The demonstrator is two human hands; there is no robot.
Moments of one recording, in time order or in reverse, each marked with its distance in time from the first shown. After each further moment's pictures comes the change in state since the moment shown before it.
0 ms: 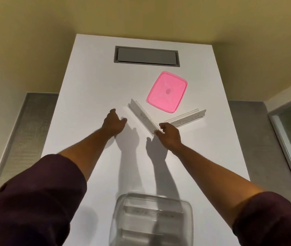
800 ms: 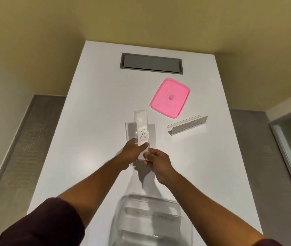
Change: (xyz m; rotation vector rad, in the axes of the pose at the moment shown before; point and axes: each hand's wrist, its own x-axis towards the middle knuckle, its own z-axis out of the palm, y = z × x) left_hand -0.075 -0.027 0.058 -0.398 -0.267 -0.096; right_hand -0.087 0.000 0.043 0.938 -0.288 0.350
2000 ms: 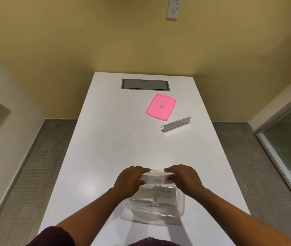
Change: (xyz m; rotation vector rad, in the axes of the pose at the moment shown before) left_hand -0.183 -0.112 0.011 1.027 0.036 0.657; right_hand -0.172 0.054 -0.113 -1.565 0.191 -0.807
